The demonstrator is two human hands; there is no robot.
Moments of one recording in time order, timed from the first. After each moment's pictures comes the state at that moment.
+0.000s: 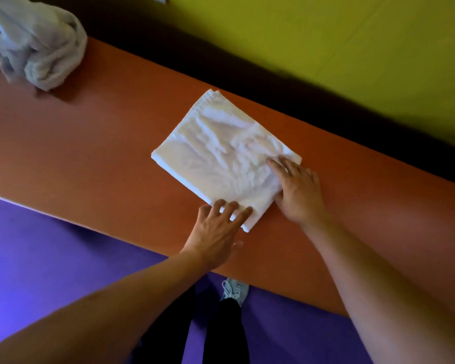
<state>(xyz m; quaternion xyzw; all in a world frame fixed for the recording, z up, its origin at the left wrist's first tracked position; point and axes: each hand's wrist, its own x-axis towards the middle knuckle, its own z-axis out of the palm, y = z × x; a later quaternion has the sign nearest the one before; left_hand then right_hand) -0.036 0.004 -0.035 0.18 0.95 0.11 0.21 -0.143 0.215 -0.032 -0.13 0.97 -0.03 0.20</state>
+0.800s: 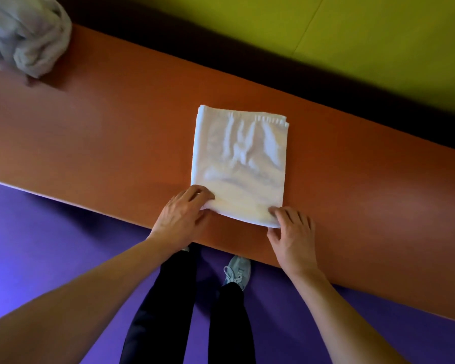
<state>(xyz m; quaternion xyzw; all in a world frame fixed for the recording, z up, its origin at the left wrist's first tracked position) -0.004 -0.030 -0.017 0.08 0.94 0.29 0.16 0.022 0.241 -0.034 -0.04 0.99 -0.13 0.09</state>
